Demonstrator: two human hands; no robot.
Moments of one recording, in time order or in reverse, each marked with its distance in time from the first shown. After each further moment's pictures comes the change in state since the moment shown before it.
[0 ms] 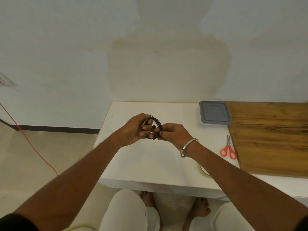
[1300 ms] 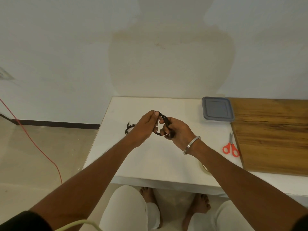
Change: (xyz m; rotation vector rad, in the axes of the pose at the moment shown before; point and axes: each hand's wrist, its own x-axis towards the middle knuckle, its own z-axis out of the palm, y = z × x) left_hand 0.022 -0.033 0.020 0.293 0.203 0.300; right_hand 0.003 -0.005 0.003 0.206 0.066 0.122
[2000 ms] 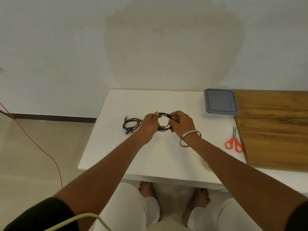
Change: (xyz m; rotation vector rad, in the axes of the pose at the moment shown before) left_hand 0.038 -0.043 0.029 -0.101 0.245 -0.327; right_hand 0.028 0.024 -0.029 -0.669 0.409 -0.150
